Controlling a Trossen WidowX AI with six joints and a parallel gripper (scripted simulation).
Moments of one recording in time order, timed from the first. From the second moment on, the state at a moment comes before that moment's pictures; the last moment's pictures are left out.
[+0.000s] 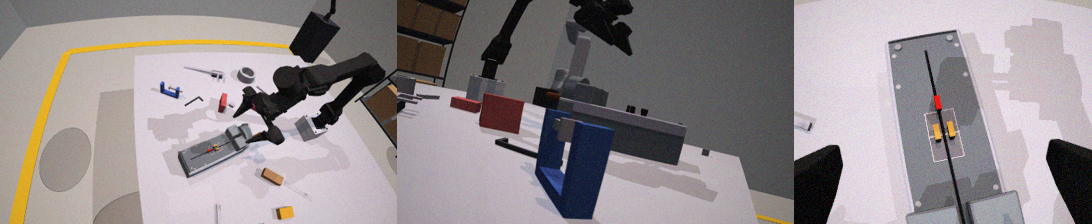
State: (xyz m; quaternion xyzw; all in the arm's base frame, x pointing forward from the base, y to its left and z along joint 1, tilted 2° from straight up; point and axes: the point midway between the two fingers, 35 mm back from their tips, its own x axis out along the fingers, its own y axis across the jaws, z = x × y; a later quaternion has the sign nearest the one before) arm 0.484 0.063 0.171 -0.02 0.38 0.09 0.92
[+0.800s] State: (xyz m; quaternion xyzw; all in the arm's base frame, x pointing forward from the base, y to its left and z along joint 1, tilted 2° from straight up) arm 0.381 0.037 0.160 -0.07 0.36 0.15 0.92
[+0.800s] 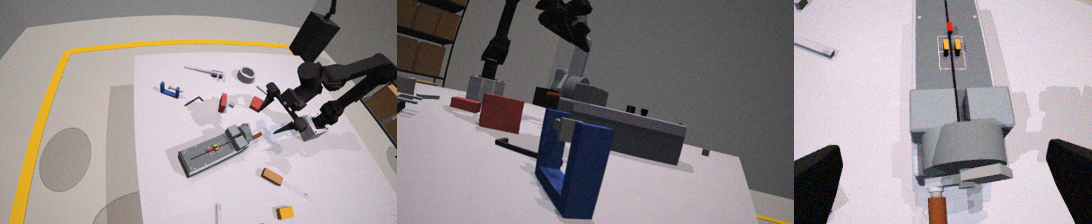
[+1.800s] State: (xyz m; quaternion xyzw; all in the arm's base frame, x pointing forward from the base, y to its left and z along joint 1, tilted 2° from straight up) arm 0.374 0.033 0.066 -0.07 0.35 0.16 0.92
